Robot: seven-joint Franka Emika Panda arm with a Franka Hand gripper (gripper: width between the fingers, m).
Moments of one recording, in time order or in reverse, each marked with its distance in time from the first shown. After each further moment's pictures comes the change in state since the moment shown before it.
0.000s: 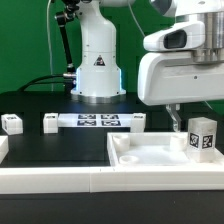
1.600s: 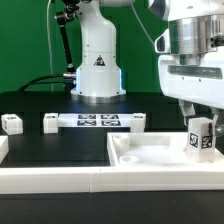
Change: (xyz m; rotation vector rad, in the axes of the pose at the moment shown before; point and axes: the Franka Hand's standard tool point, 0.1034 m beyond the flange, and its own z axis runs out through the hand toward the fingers) arm -0.003 0.000 0.003 0.055 -0.024 1.322
